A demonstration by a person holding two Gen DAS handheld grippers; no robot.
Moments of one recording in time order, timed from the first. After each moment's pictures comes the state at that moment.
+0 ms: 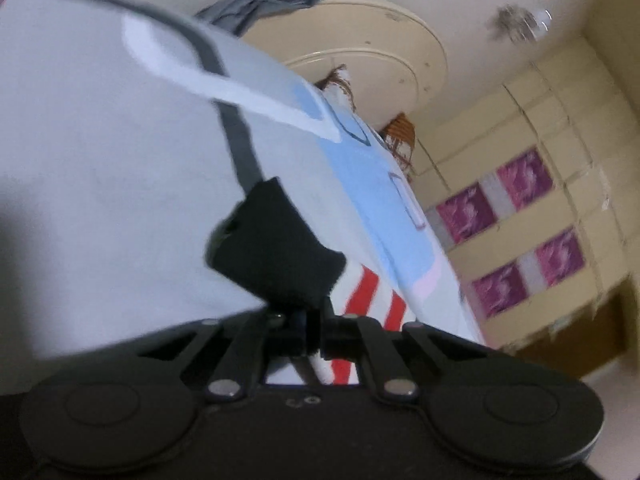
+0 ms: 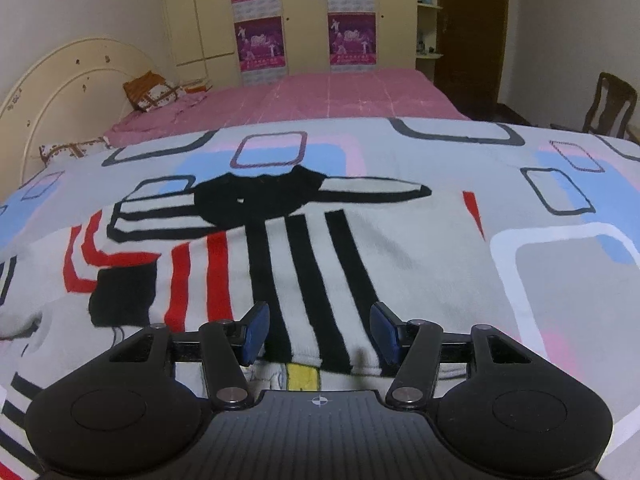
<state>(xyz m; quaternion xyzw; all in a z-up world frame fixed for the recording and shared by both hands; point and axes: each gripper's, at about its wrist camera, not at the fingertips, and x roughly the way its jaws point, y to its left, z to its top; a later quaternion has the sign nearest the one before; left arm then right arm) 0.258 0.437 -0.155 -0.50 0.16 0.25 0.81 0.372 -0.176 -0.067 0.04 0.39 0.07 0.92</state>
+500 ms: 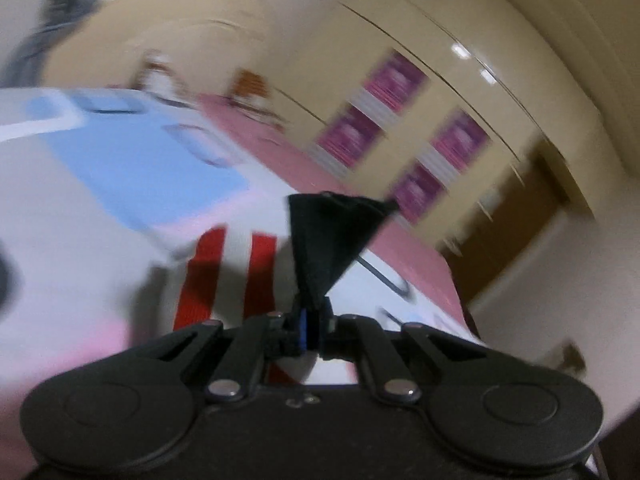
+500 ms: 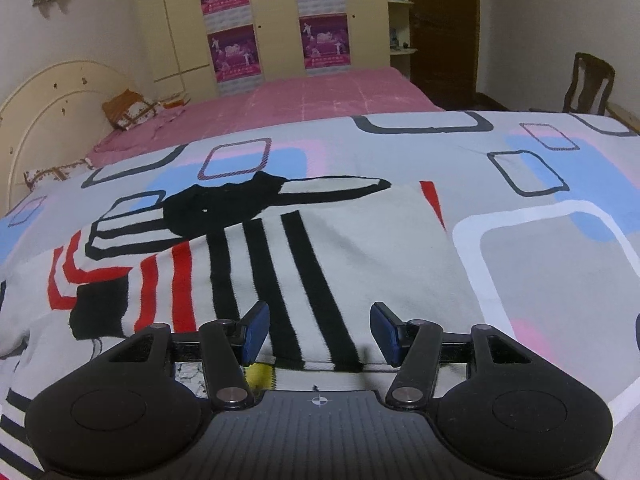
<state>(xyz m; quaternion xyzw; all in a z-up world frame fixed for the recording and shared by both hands) 0.366 0.295 -0.076 -0.32 0.22 0.06 0.92 0.368 -0.211 -0.069 0.07 0.39 0.05 0.92</state>
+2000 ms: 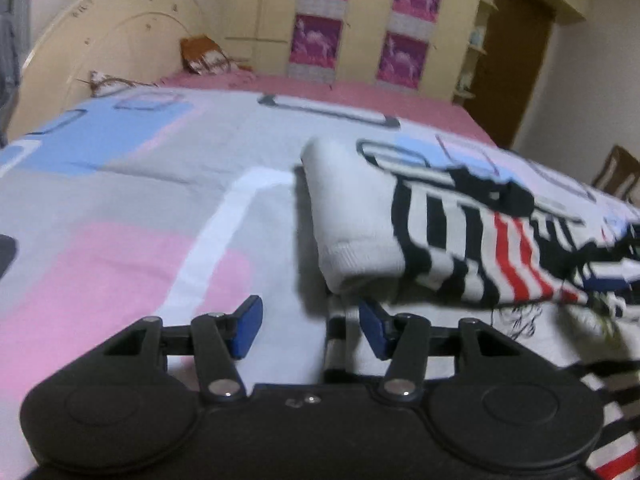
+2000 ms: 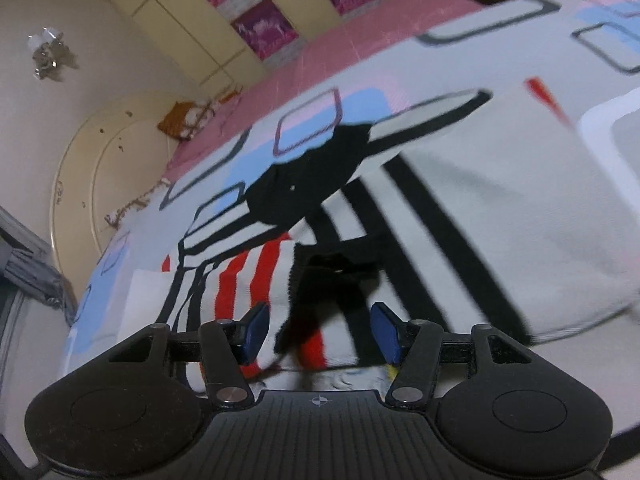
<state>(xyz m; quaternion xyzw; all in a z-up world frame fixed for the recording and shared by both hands) 0.337 0.187 -0.104 -0.09 0.36 0.06 0.93 0.419 -0.190 -0.097 0.27 0.45 0.15 0.84</state>
